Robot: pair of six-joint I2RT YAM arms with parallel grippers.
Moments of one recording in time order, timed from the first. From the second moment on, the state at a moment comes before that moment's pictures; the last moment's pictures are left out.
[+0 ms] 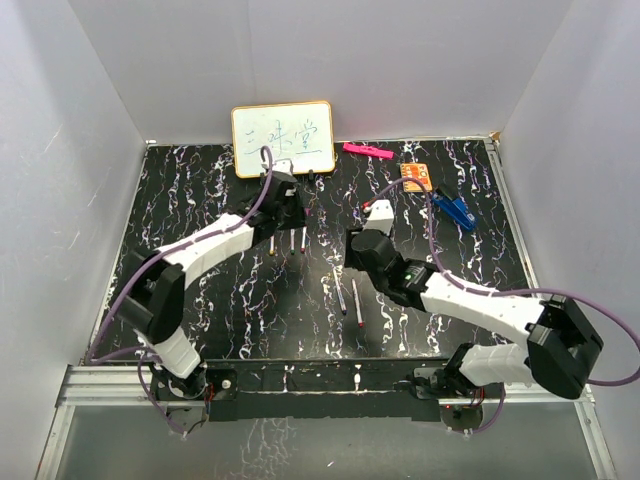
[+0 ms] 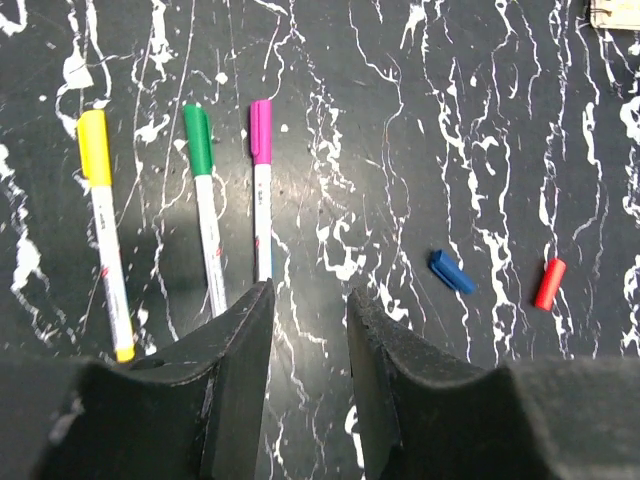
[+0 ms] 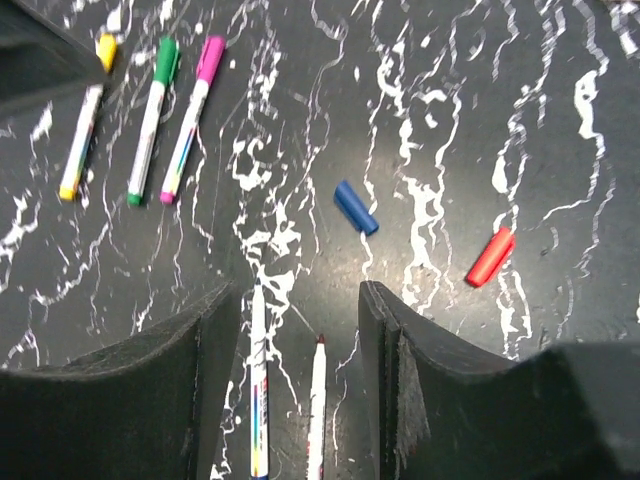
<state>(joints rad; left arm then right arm) -0.59 1.72 1.22 -0.23 -0.17 -0.54 0.86 1.23 0.76 -0.07 0.60 0.47</state>
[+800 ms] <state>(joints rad) -0.59 1.41 0.81 -0.17 -0.06 -0.53 0.88 1.54 0.78 -0.11 0.31 0.50</state>
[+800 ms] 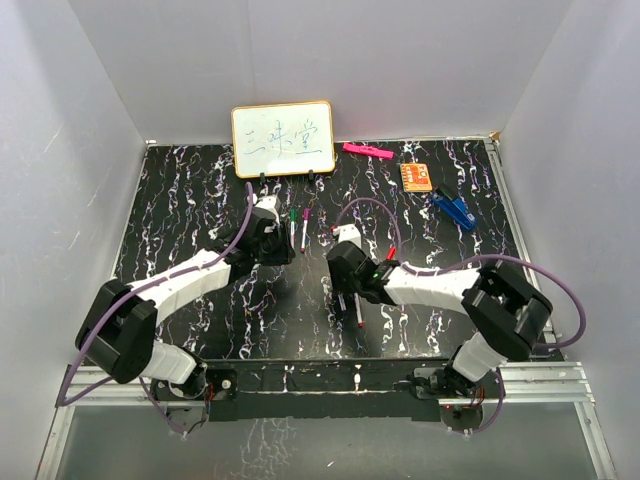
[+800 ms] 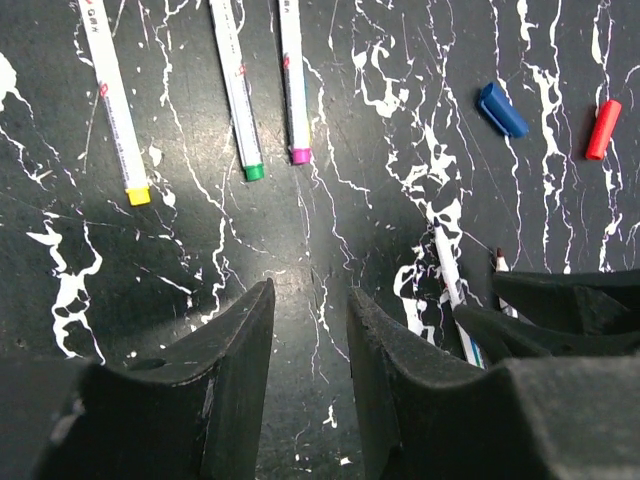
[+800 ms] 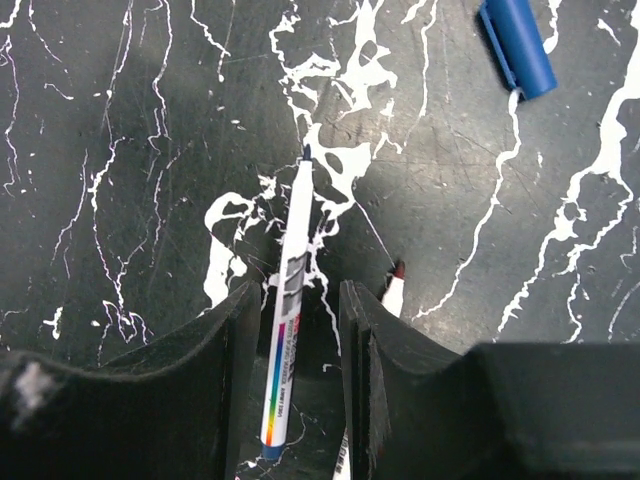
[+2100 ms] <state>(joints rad) -0.60 1.32 0.73 -0.10 0.01 -0.49 0.90 1.68 0.93 -0.19 0.35 0.53</state>
